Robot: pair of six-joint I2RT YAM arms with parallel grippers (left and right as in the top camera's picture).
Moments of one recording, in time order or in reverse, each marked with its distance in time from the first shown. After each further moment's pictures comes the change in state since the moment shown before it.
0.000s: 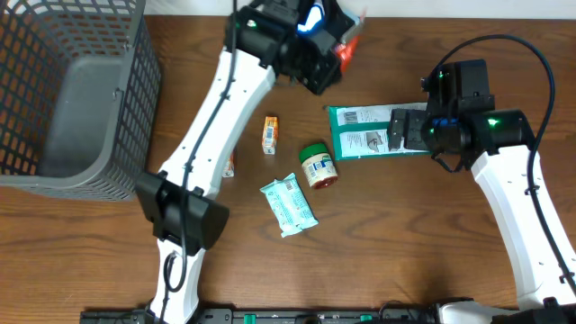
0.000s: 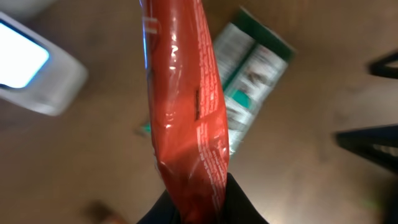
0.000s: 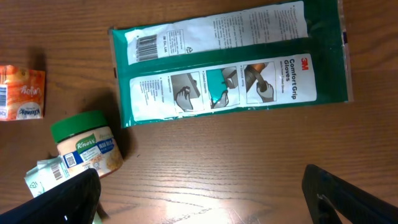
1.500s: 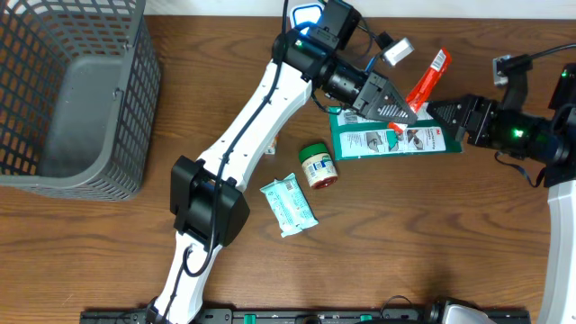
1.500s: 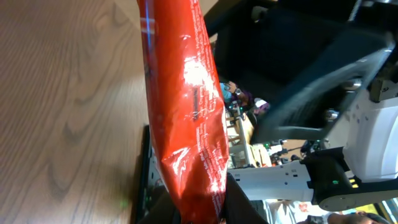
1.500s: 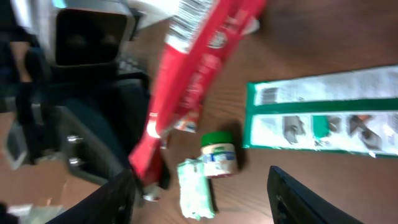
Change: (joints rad) left arm -0.094 0.089 -0.061 0.162 0.948 -0.277; right arm -0.376 -0.141 0.112 -0.065 -0.772 -0.133
